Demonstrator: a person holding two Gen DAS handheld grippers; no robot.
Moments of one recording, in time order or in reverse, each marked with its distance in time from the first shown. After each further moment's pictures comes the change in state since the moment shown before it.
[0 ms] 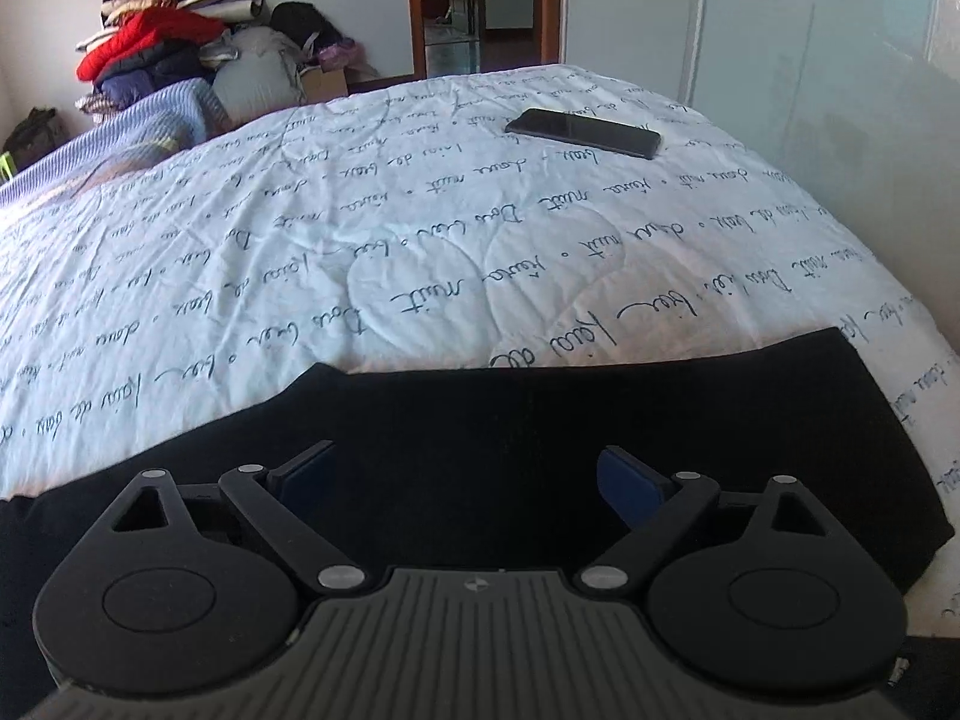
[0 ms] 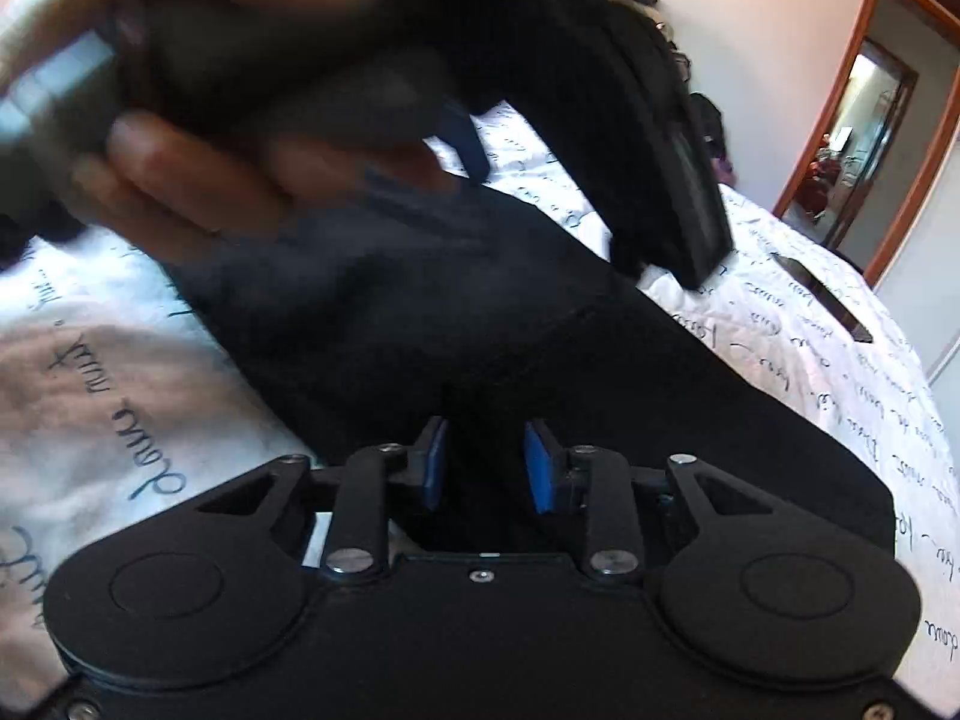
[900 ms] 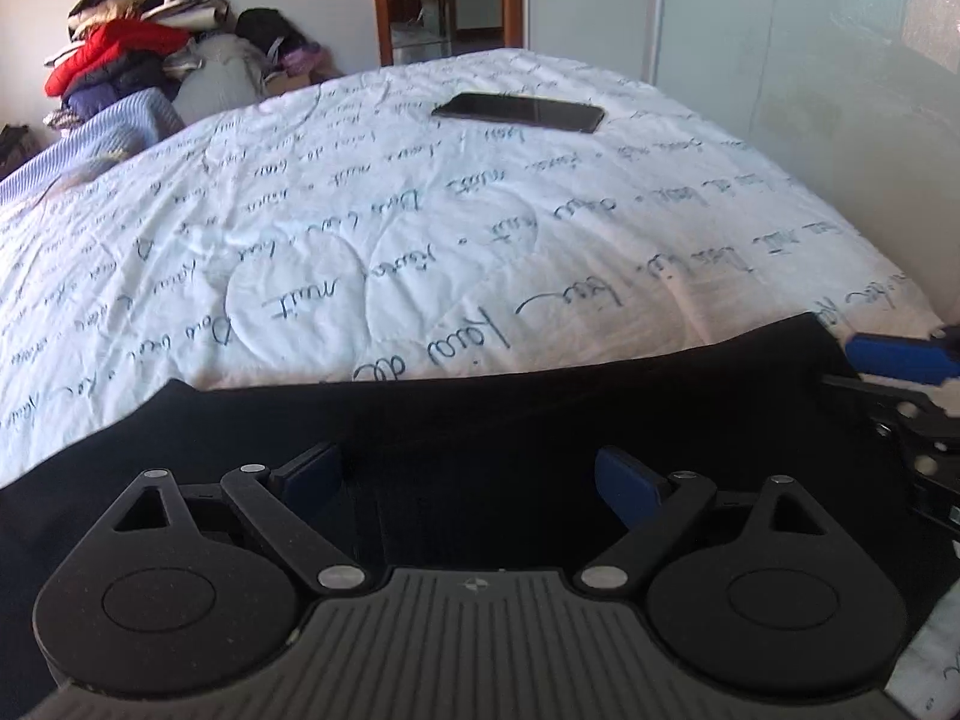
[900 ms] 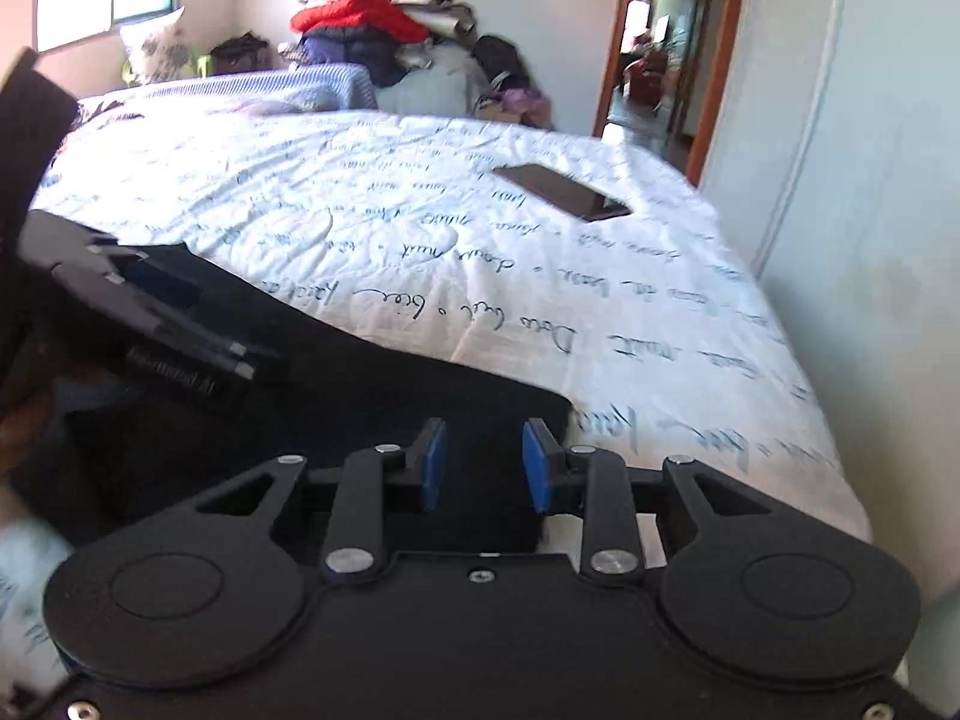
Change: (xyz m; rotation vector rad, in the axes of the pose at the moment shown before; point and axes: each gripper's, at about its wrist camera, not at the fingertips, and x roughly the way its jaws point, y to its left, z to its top) left arm 0.045 -0.051 0.003 0.000 0.002 -0.043; right arm -0.012 -0.181 -0.034 0.364 0.056 -0.238
